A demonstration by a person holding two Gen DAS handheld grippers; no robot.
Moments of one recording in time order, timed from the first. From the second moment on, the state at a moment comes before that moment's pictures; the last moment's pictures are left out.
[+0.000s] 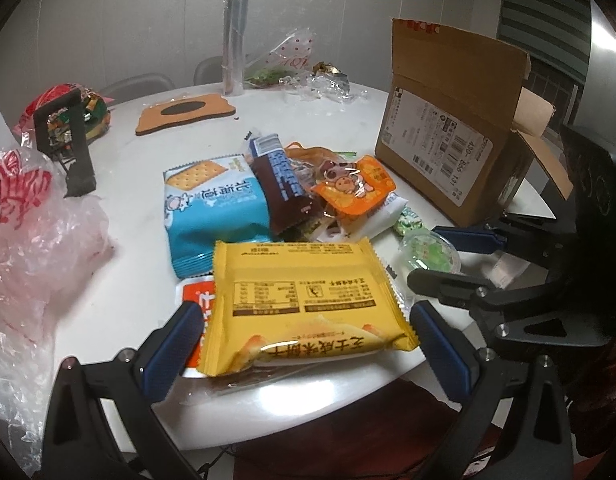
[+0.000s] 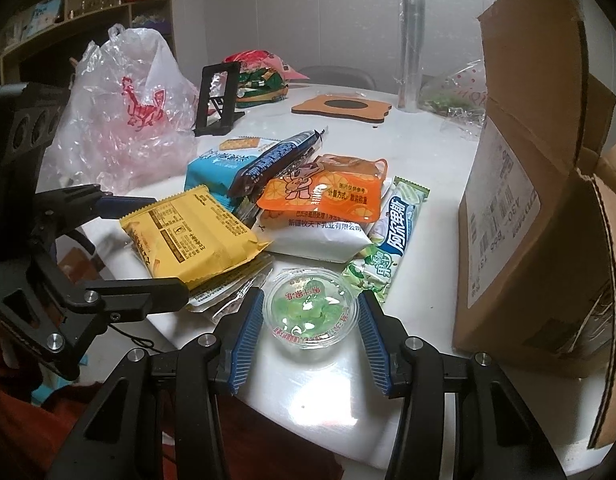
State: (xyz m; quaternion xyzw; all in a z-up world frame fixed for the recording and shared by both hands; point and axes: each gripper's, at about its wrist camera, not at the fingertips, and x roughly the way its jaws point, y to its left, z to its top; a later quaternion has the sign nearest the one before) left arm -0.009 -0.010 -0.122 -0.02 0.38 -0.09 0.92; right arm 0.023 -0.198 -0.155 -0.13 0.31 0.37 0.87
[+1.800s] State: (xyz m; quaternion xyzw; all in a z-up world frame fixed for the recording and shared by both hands) left arm -0.024 0.008 -0.020 -0.01 0.25 -0.11 0.96; right arm -0.004 -0.193 -0.085 -0.15 0.23 0.39 0.88
